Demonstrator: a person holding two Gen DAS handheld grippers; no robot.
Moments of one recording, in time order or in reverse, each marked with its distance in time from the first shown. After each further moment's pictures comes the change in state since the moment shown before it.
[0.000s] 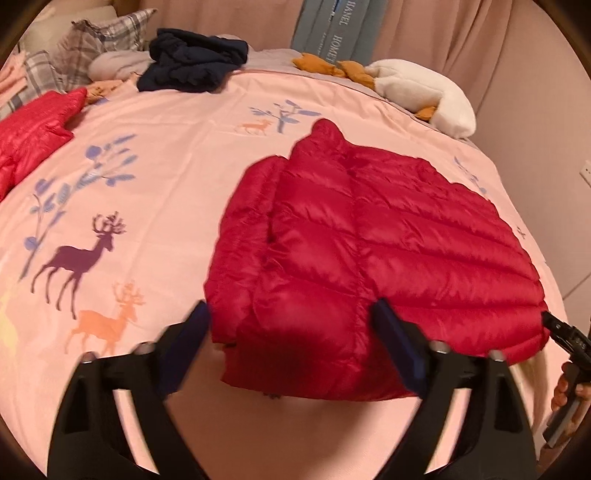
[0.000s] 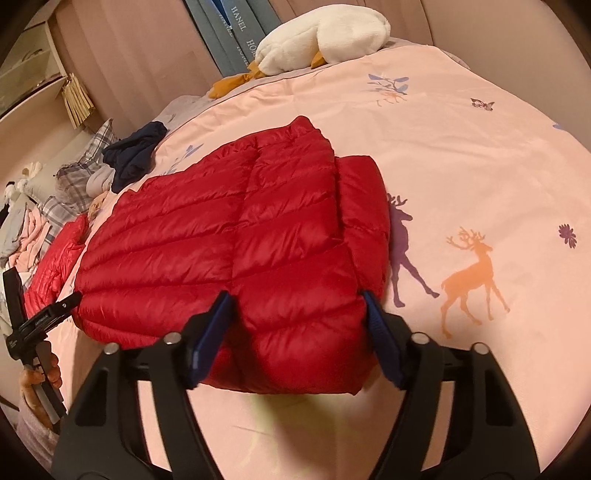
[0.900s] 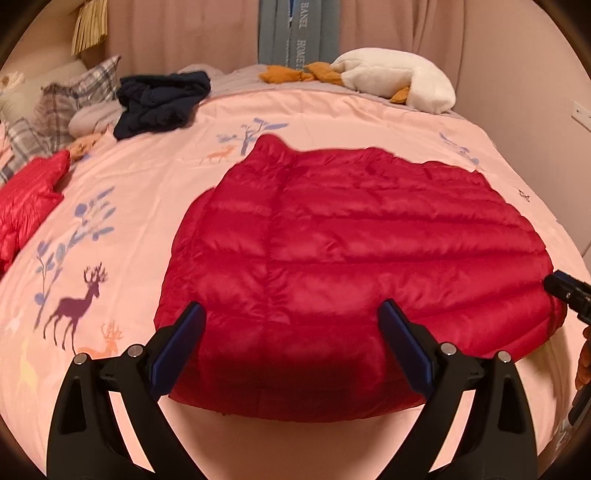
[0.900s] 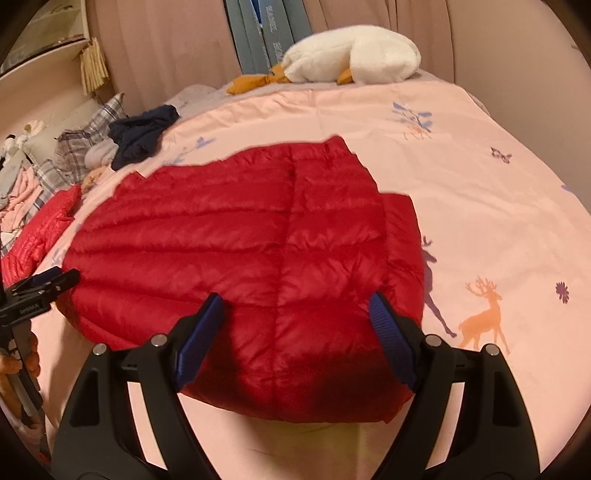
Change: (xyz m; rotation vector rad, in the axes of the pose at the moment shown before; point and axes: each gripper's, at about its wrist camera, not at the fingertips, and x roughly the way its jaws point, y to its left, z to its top) left arm 0.003 -0.063 0.001 0.173 -0.042 0.087; right arm 0.015 0.035 0.008 -0.135 -0.017 -0.058
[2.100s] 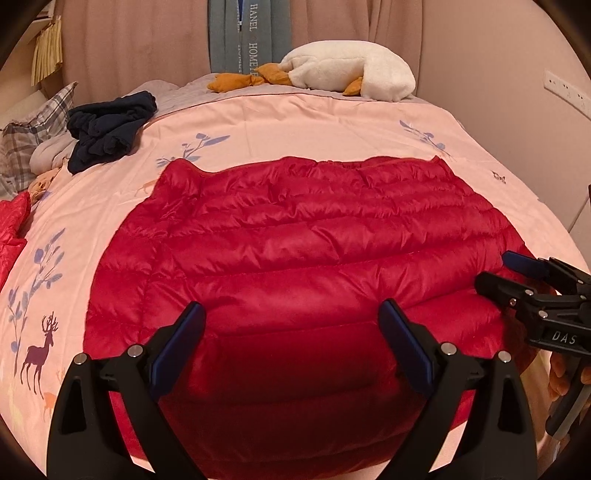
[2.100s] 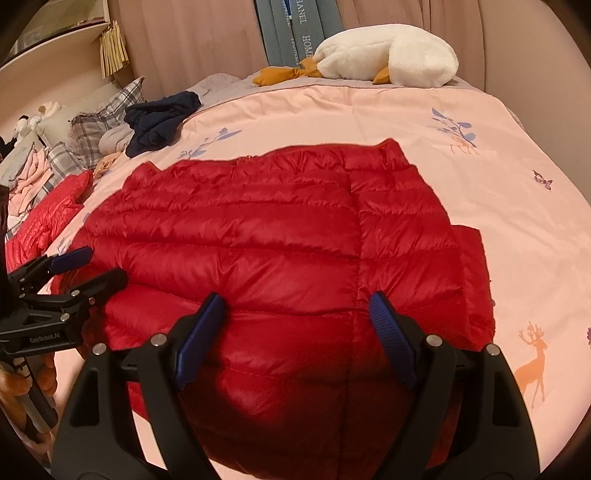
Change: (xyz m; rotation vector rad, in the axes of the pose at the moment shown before) left arm 0.020 -0.070 0.025 0.122 -0.019 -0.071; right arm 0.033 0.037 0.028 -0.079 -0.004 0.061
